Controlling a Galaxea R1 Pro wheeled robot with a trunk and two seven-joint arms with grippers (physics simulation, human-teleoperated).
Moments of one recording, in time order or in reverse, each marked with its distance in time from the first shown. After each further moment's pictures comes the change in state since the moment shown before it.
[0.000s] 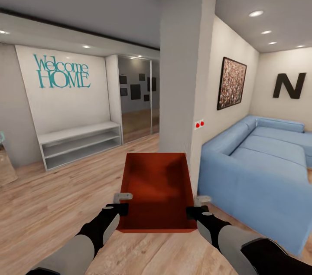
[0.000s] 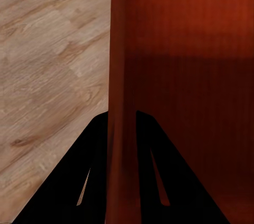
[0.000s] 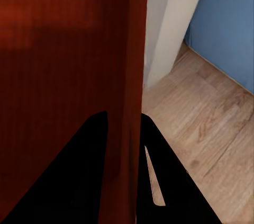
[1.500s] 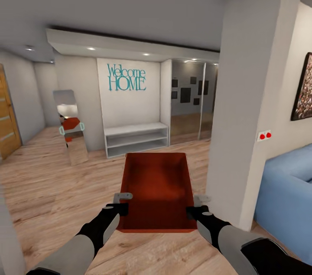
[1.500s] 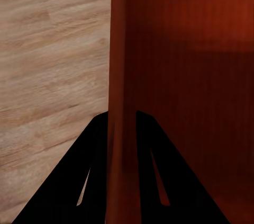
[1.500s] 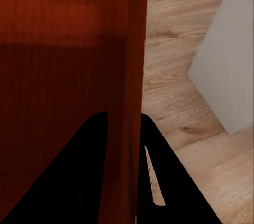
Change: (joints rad) left arm 0.000 0.000 0.003 -0.002 -0.004 0.002 0.000; right arm 0.000 0.000 0.001 0.000 -0.002 0.000 0.000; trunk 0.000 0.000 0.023
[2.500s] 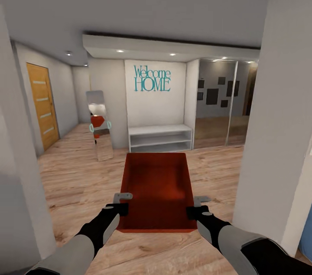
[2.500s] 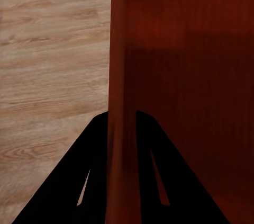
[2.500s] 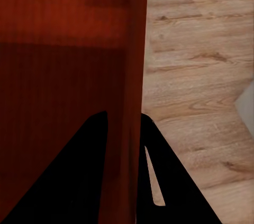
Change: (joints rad) left arm 0.000 0.001 -0.007 0.000 0.008 0.000 0.002; right arm 0.000 0.000 0.000 0.000 0.000 0.000 0.000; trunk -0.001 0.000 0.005
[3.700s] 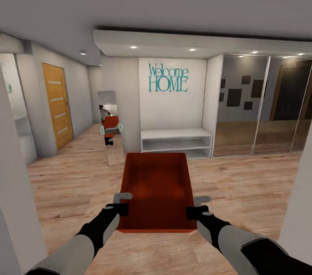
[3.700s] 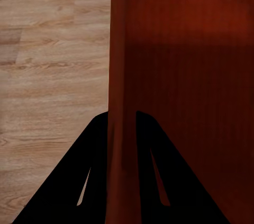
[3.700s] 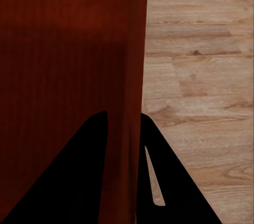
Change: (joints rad) left arm 0.000 0.001 -0.007 0.000 0.008 0.000 0.001; right arm 0.000 0.000 0.000 0.000 0.001 0.000 0.000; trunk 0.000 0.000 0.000
